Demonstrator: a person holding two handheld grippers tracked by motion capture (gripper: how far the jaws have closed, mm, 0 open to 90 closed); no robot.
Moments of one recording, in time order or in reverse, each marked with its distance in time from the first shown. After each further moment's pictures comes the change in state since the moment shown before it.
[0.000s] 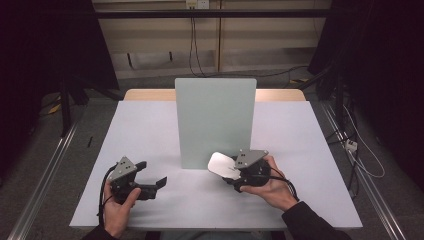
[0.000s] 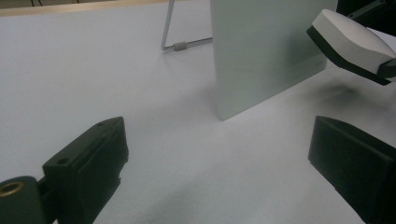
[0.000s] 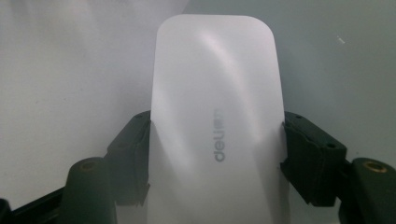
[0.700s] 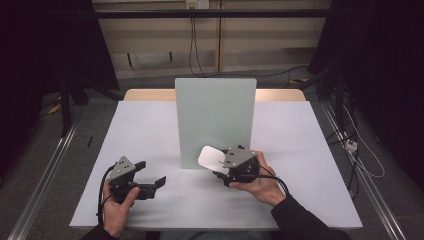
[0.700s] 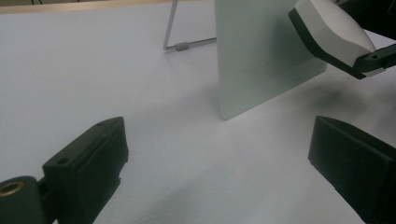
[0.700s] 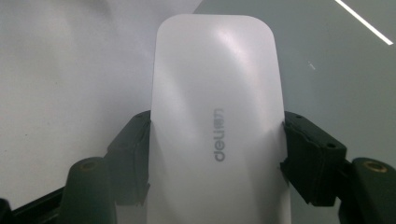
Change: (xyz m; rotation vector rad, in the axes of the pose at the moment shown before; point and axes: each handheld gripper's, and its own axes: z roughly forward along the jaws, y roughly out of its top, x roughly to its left) left arm 0.003 -0.001 -0.001 -0.004 0.001 -0.011; right arm 0.005 0.021 0.019 -0.053 -0.088 -0.102
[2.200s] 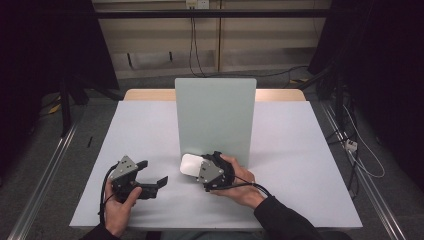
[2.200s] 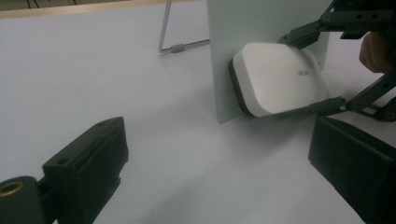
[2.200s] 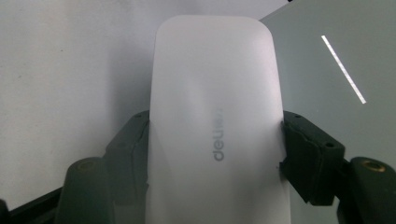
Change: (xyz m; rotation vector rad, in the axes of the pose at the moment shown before) left arm -0.002 0.003 0.003 0.001 -0.009 0.013; right arm 0.037 0.013 0.058 0.008 -0.088 -0.264
